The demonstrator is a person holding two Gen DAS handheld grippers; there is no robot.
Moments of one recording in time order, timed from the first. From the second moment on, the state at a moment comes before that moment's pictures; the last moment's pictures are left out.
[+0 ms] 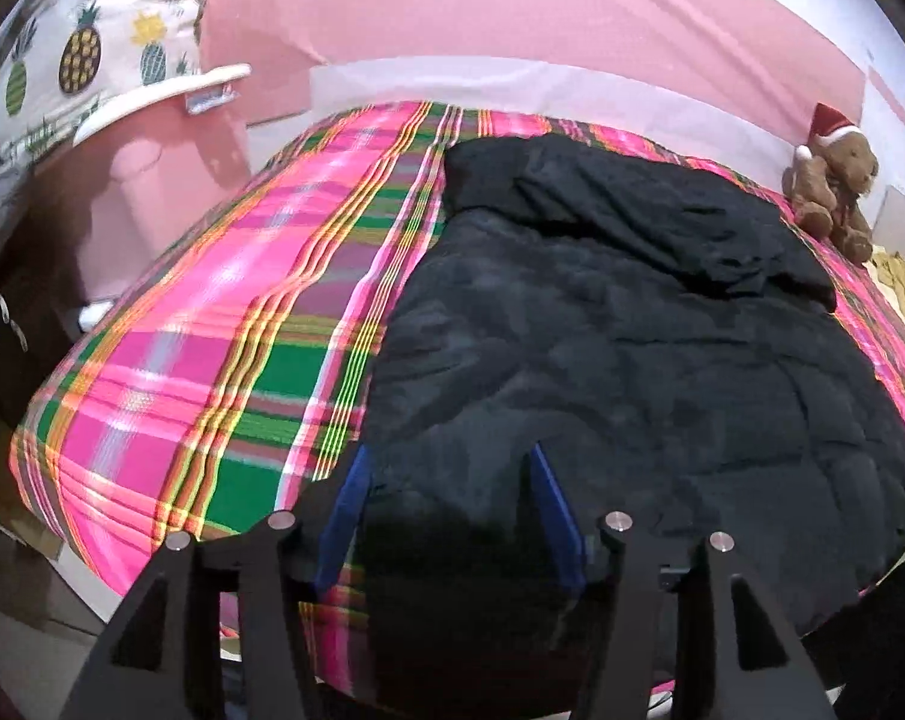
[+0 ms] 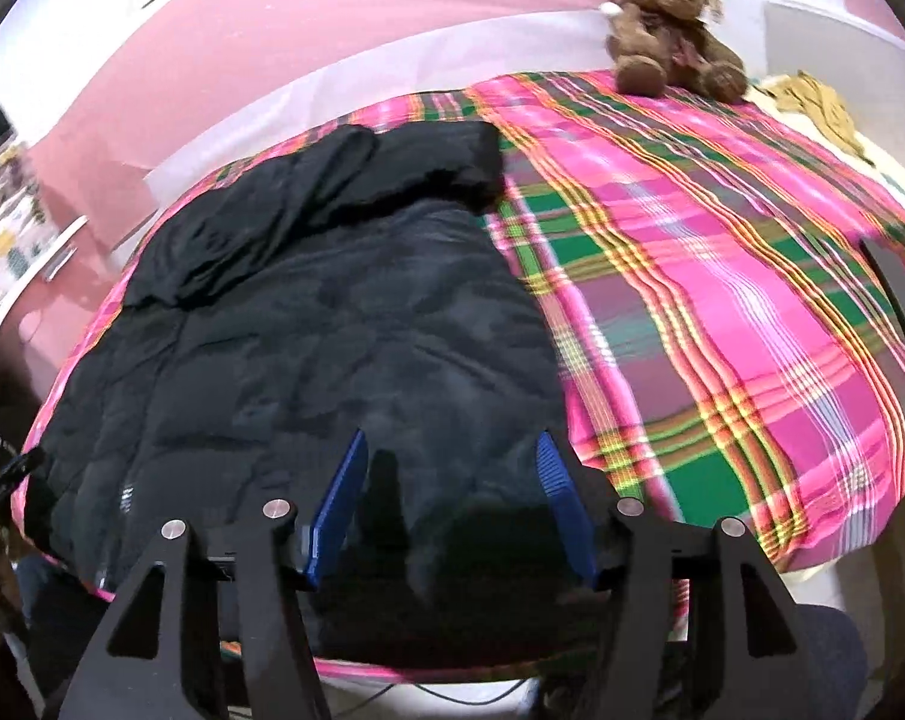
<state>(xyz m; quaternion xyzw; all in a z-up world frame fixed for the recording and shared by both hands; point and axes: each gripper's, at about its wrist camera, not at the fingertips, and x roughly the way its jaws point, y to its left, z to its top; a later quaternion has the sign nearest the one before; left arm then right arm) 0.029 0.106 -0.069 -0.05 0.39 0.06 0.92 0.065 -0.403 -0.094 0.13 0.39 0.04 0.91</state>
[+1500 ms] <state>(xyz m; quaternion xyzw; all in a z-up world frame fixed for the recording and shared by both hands) -0.057 0.114 0.011 -0.12 0.30 -0.04 0.95 -0.014 -0.434 -0.037 0.28 0.34 0.17 0.88</state>
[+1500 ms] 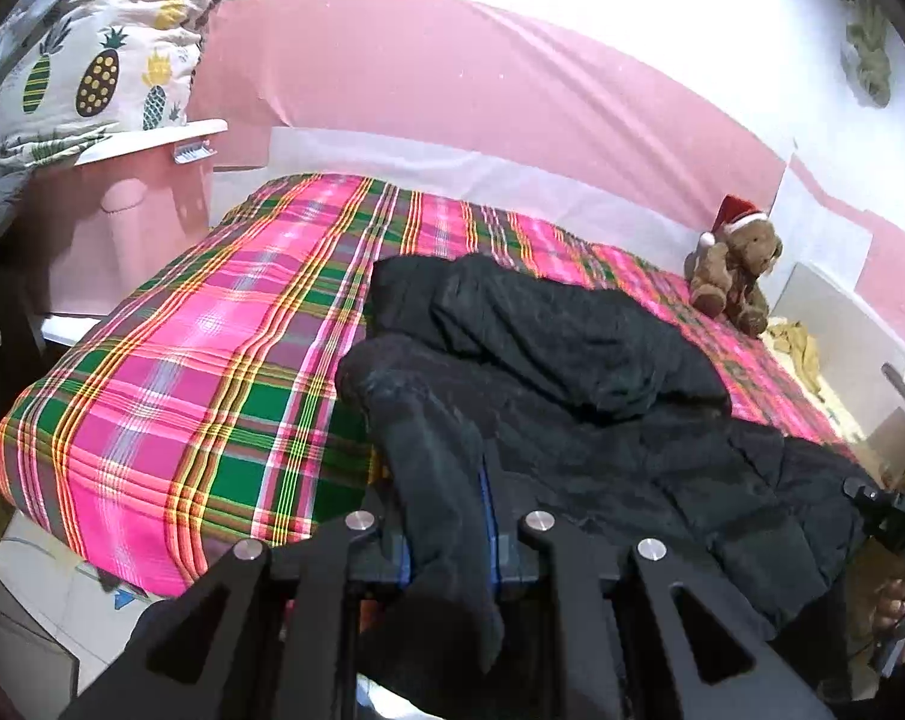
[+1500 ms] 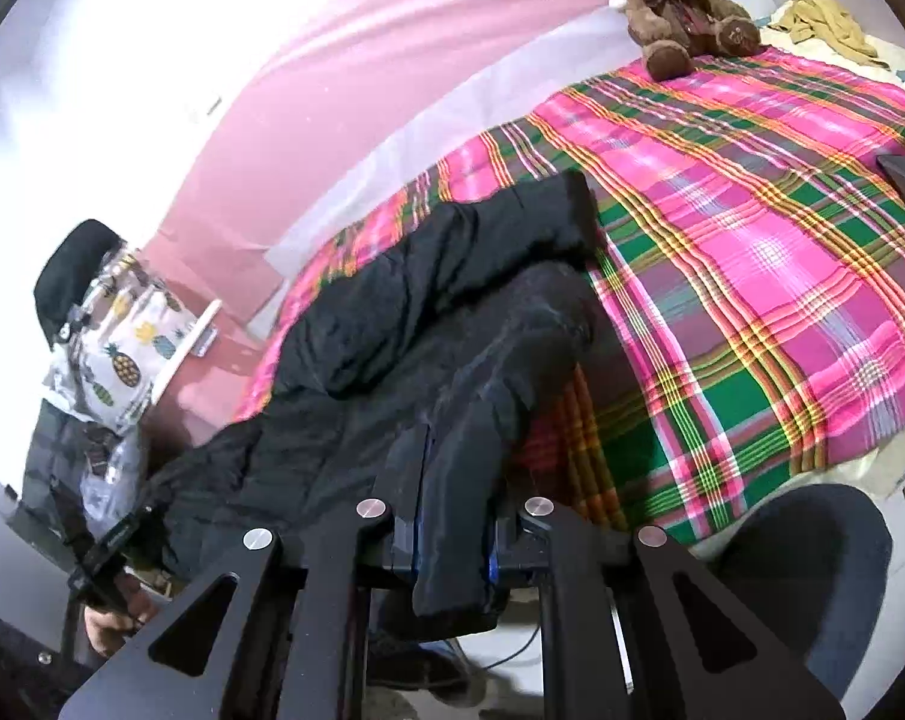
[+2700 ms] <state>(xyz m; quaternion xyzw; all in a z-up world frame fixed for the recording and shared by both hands) 0.255 0.119 0.021 -0.16 0.35 0.00 0.92 0.284 -0.418 0.006 0.26 0.39 0.12 0.88</state>
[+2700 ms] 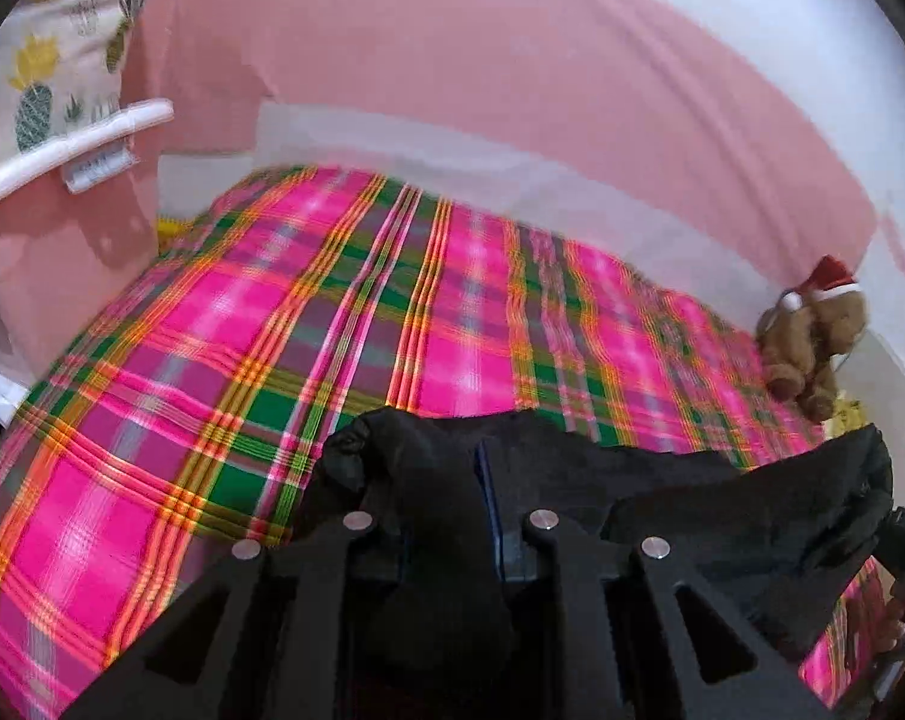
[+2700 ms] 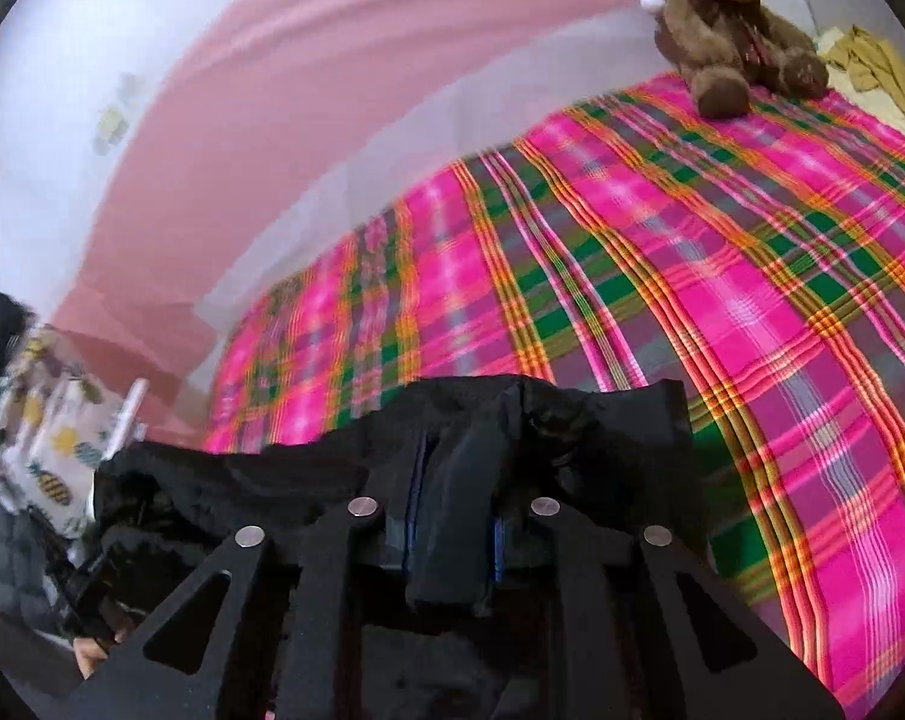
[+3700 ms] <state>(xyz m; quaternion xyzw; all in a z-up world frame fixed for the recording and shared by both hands) 0.250 0.112 0.021 -0.15 0.33 -0.08 0.93 0.271 -0.404 0.005 0.19 0.35 0.15 0.90</state>
